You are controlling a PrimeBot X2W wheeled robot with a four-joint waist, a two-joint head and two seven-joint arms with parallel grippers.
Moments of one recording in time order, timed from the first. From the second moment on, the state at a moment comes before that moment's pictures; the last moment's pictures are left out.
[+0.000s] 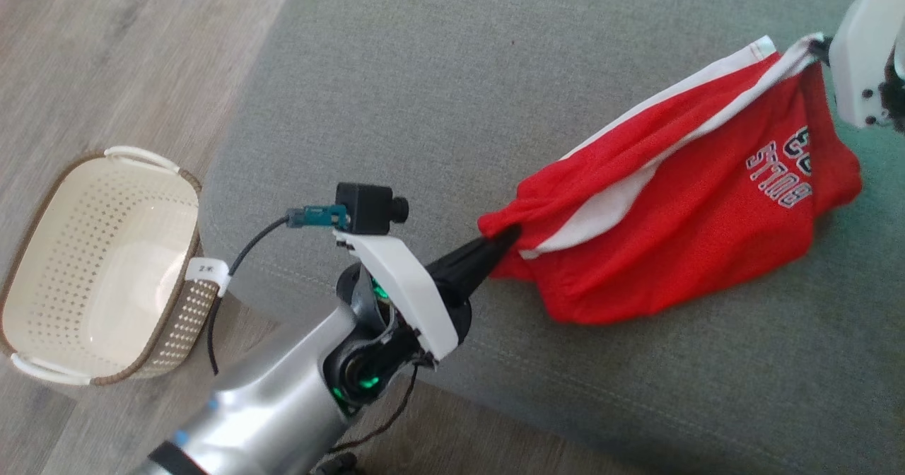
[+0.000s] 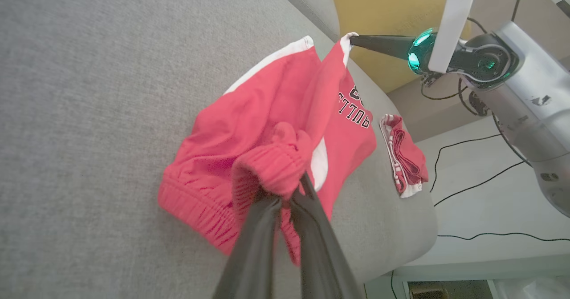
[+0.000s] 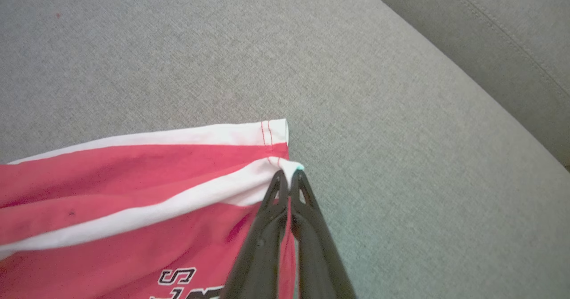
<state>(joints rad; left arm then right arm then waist) -0.58 0.22 -0.99 0.30 -1.26 -0.12 0.04 -1.14 -0.62 0.84 0.80 0.78 0.13 0.58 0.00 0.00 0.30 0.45</state>
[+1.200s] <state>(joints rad) -0.58 0.17 -0.75 0.45 -1.12 -0.05 -0.25 -1.15 -0.43 0.74 1.04 0.70 0.13 -0.10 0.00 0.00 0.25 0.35</state>
